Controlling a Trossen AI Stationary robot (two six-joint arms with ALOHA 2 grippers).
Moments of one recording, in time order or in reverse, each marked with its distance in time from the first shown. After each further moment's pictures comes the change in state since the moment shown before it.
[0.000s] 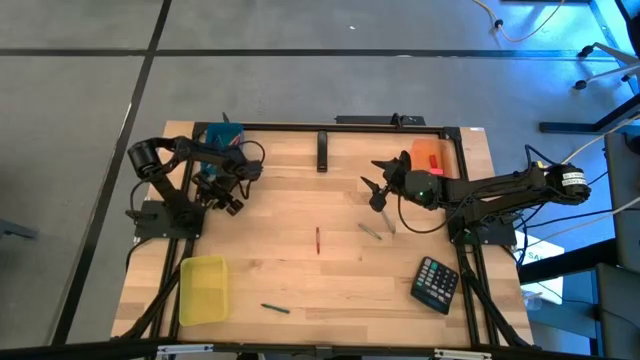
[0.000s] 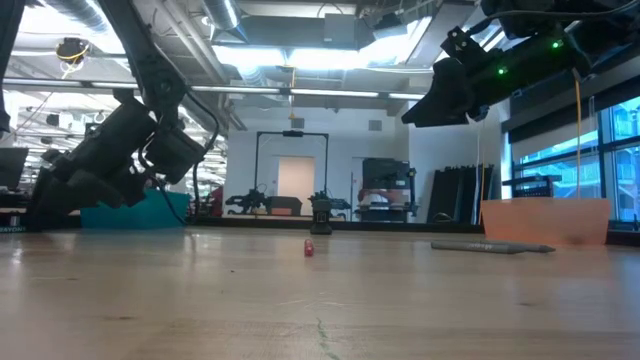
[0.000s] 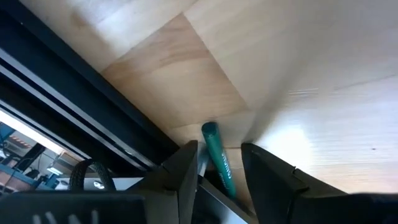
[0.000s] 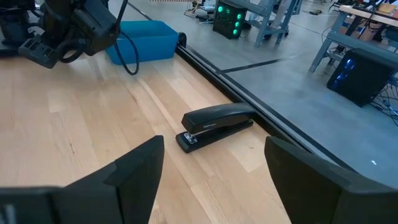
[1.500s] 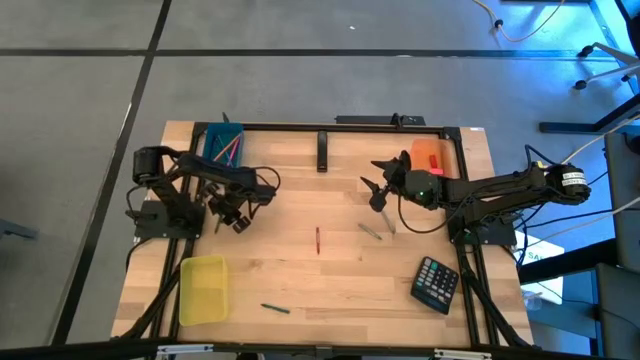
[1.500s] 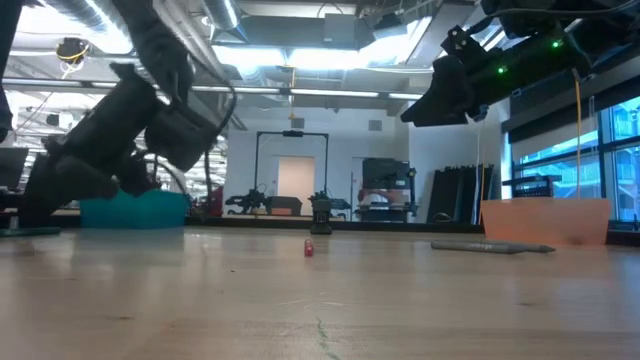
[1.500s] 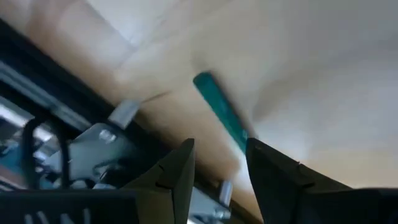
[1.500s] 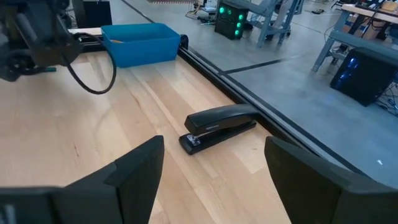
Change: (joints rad) left arm -0.343 0.001 0.079 -0.058 0.060 -0.206; right arm 0.000 0.000 0.000 0.006 -0.009 0.014
